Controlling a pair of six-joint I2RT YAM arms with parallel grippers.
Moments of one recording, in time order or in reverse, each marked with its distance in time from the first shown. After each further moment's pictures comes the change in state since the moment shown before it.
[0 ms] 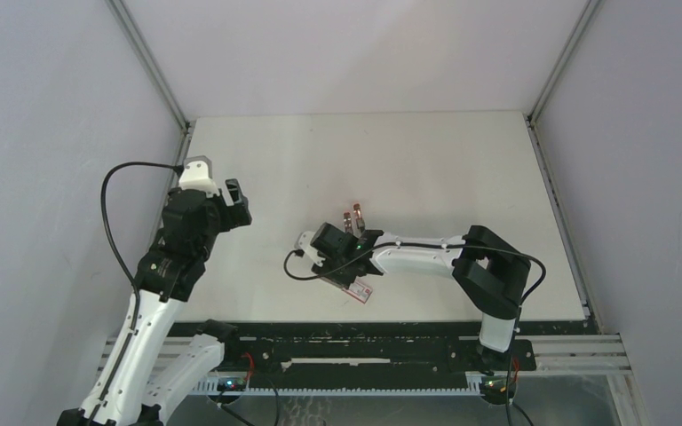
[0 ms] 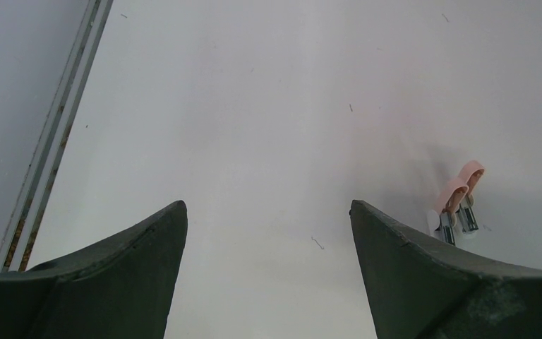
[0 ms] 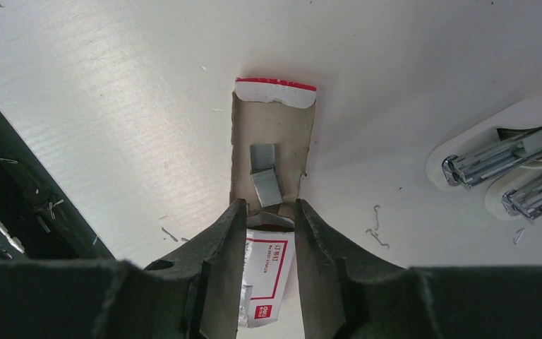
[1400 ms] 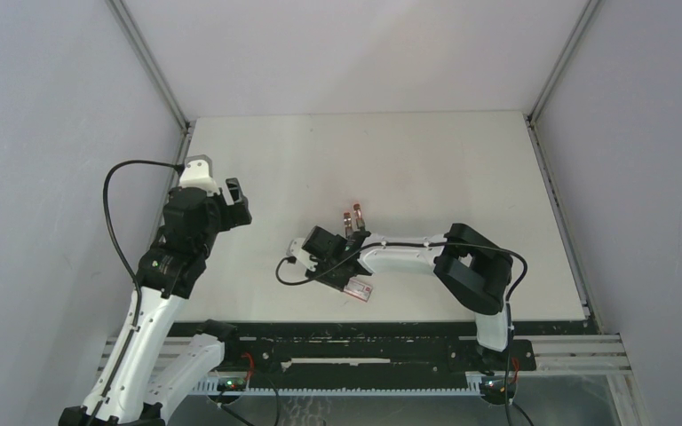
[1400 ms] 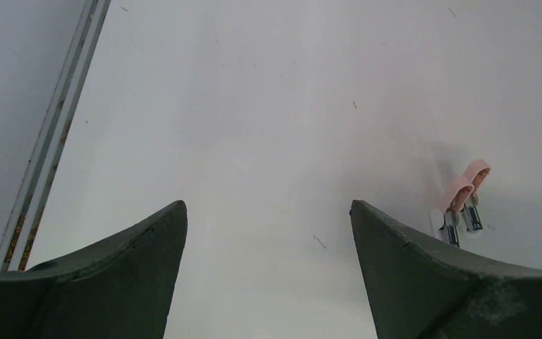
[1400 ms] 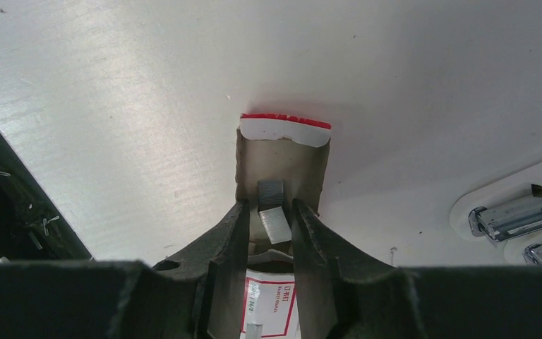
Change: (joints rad) left arm 0.017 0.020 0.000 -0.001 0.013 0.000; right arm 0.016 0.100 0.067 -0.008 -0.031 -0.064
